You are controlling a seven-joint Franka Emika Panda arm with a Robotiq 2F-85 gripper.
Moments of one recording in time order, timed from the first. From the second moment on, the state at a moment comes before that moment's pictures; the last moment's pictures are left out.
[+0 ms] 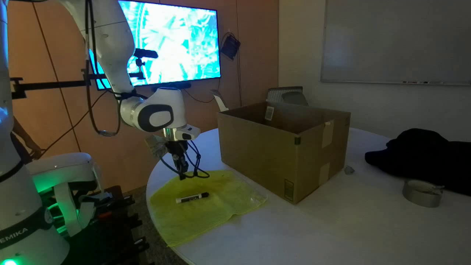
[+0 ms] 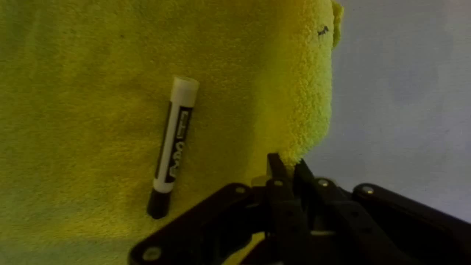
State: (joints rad) arm 0.18 0.23 0.14 -2.63 0.01 2.89 0.30
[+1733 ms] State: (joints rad) arm 0.15 0.17 -0.08 -2.74 -0.34 2.79 0.81
